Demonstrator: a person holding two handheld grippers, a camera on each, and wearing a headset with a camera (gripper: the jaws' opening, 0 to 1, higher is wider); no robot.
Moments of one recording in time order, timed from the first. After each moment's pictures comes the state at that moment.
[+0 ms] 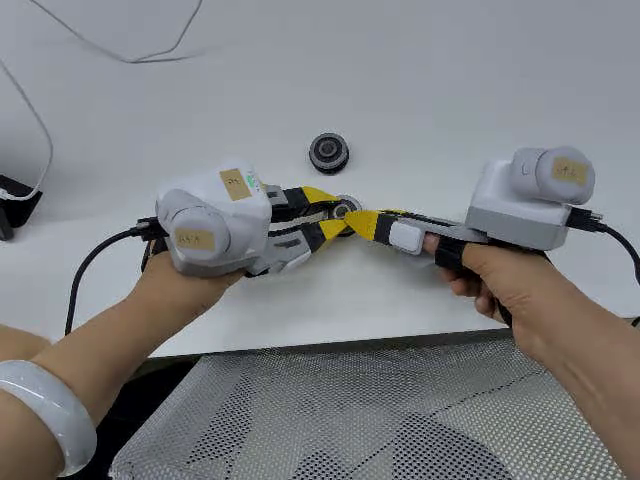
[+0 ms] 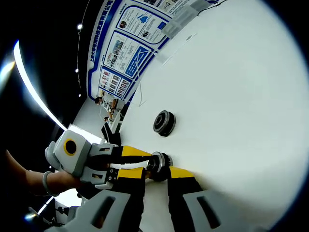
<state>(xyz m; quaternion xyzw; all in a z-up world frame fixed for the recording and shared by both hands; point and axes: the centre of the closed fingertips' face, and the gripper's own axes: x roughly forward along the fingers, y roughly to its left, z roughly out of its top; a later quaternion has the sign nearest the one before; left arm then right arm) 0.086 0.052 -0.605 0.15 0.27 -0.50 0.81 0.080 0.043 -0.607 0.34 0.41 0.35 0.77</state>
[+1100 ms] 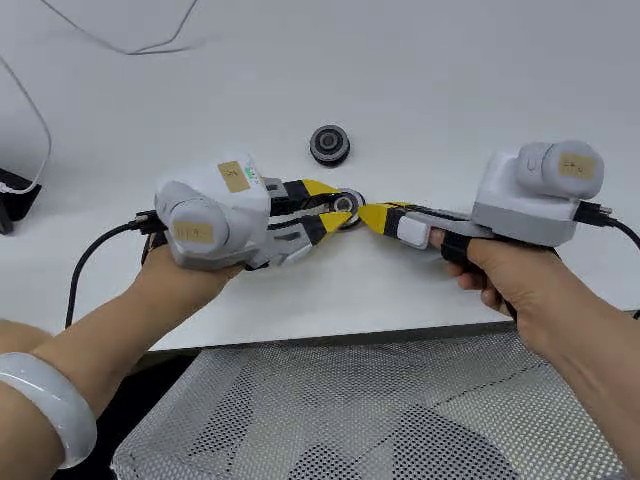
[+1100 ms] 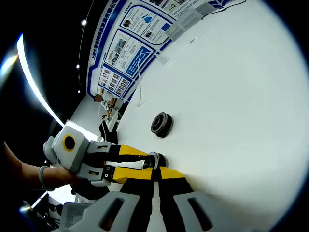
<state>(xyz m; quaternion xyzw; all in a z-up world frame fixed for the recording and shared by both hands) 0.085 0.050 -0.604 0.15 0.27 -0.50 0.81 0.081 0.038 -0.609 0.32 0.40 0.35 0.78</state>
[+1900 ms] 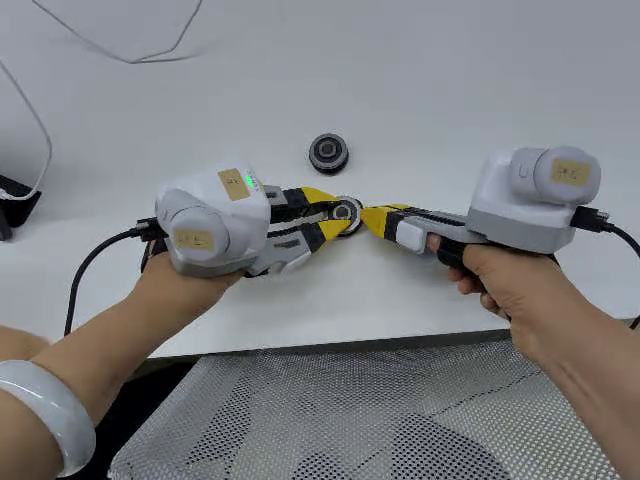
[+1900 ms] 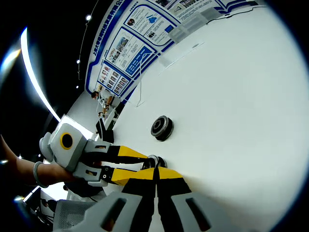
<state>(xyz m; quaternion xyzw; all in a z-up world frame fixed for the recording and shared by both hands) 0.086 0.051 -0.604 0.15 0.27 -0.50 0.81 0.086 0.036 -0.607 0.28 0.39 0.35 0.80</state>
